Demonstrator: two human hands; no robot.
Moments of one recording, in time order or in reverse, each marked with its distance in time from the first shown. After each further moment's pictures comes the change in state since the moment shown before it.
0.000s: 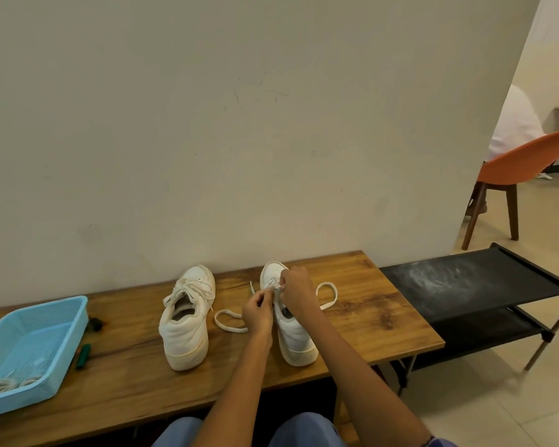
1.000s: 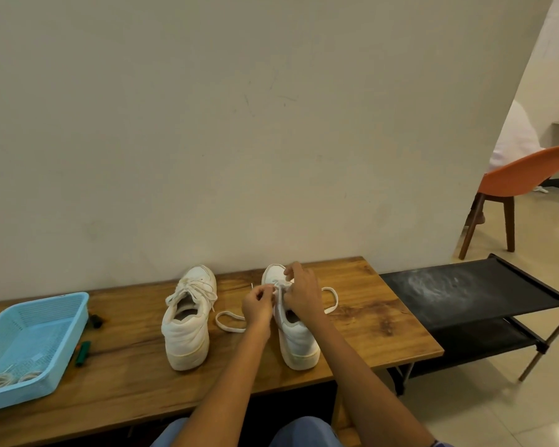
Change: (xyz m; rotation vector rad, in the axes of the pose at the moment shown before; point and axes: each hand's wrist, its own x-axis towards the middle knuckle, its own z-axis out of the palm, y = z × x) left_hand 0.008 0.021 -0.004 -0.012 -0.053 -0.053; right_hand 0.001 0.003 0.012 0.253 0.130 0.114
